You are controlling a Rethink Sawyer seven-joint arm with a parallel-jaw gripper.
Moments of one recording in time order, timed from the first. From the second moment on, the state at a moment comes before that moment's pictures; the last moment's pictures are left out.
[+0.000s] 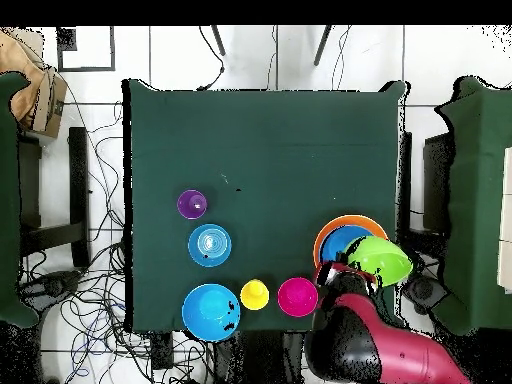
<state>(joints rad) -0.84 -1.13 0.22 2.25 -0.47 0.02 1.88</state>
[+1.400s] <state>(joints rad) -0.76 -1.13 0.13 2.24 -0.47 0.02 1.88</state>
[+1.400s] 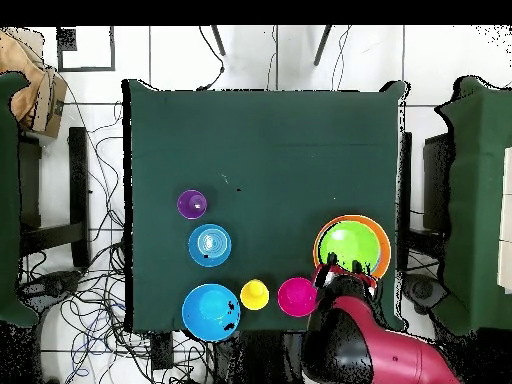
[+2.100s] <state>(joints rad) -0.45 -1.17 0.00 2.18 -0.39 0.13 1.90</state>
